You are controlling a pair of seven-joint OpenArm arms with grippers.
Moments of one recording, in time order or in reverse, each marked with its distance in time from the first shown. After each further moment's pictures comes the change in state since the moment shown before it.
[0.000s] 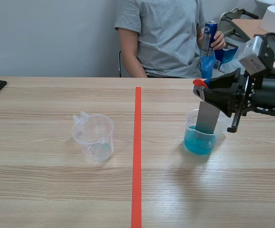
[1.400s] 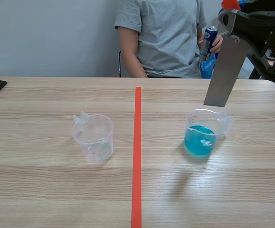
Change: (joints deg) left arm 0.0 0.0 0.0 0.0 0.0 0.0 0.0; right arm 0.0 13.4 5.0 19.0 16.1 0.0 -0.3
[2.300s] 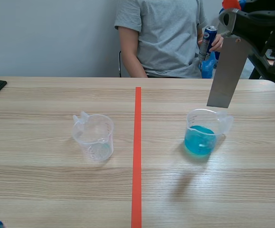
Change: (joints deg) left arm -1.5 -16.5 0.0 2.9 0.0 -12.1 -7.0; right arm 0.0 0.0 0.1 0.0 0.0 0.0 -0.3
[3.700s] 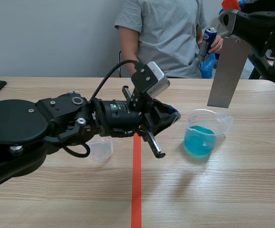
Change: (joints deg) left arm -84.1 33.8 54.2 -30.7 3.5 -3.2 20.5; right arm 0.0 0.0 0.0 0.0 0.0 0.0 -0.2
